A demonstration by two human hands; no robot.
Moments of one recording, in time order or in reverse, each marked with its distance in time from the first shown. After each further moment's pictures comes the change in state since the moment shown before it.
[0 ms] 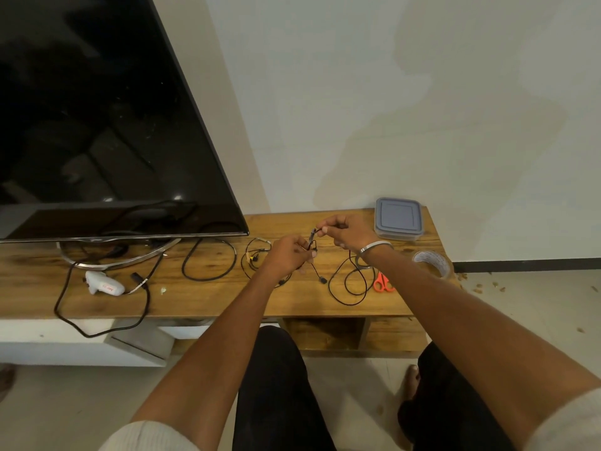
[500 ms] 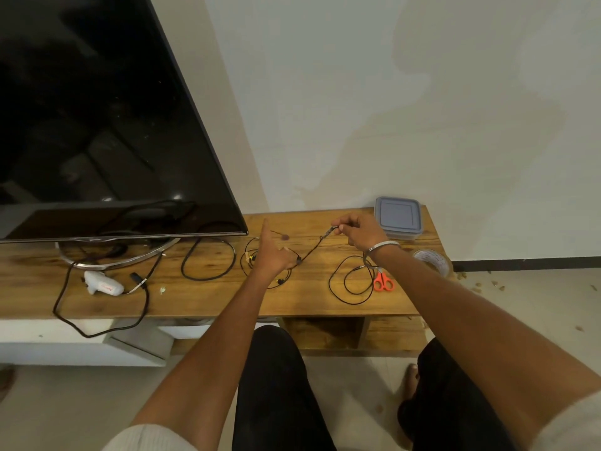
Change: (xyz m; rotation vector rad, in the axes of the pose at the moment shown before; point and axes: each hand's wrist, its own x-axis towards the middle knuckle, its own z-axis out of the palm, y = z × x) left_hand 0.004 -0.022 -0.009 -0.158 0.247 -0.132; right_hand 0.004 0.013 -0.017 -0.138 0.142 0.052
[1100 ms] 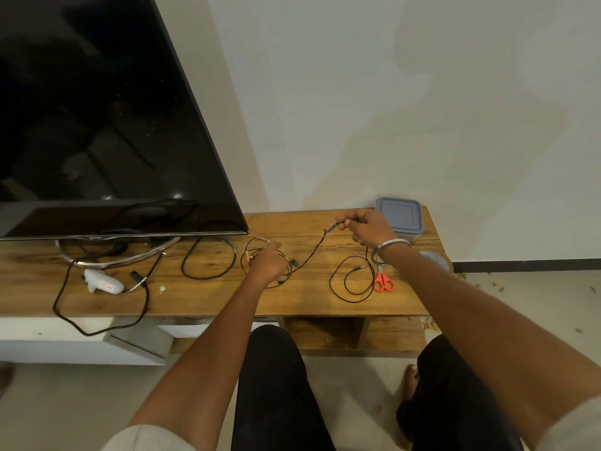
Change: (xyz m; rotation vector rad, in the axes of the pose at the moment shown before) left_hand 0.002 -0.014 -0.002 0.068 -0.085 -0.208; right_hand 0.000 -0.001 -0.012 0.113 -0.018 -0.018
